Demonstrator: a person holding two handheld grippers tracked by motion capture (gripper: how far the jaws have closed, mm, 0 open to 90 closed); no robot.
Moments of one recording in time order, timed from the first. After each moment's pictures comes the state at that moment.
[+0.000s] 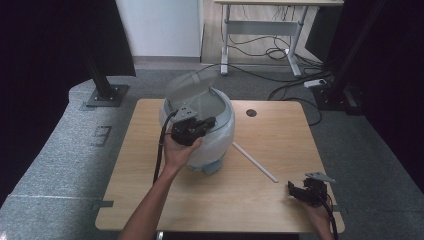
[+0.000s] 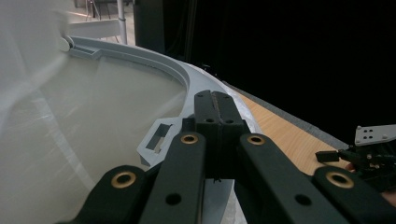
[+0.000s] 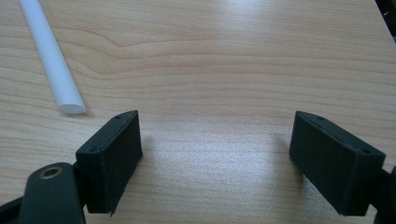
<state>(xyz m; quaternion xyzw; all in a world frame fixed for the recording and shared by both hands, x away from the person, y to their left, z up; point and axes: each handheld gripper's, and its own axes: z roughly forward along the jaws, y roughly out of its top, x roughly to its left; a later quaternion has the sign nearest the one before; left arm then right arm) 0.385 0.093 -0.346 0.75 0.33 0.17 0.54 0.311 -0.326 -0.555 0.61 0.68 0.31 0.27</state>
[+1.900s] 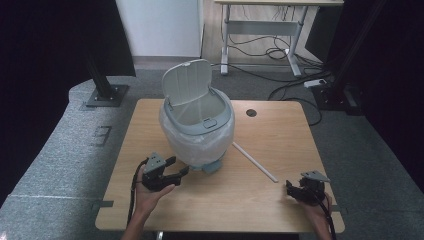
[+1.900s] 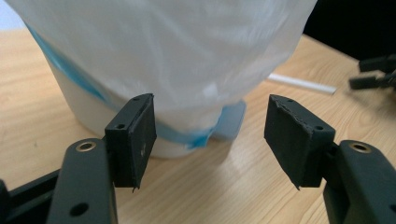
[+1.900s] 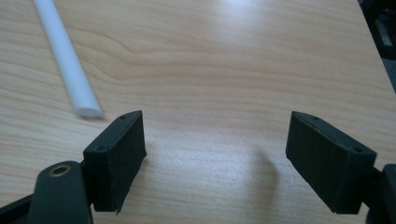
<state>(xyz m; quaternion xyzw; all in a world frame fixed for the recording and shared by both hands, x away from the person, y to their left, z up) 0.317 0.178 -0.469 0.76 0.39 0.17 0.49 0.311 -0.313 -0.547 0.58 0.70 0.29 0.30</state>
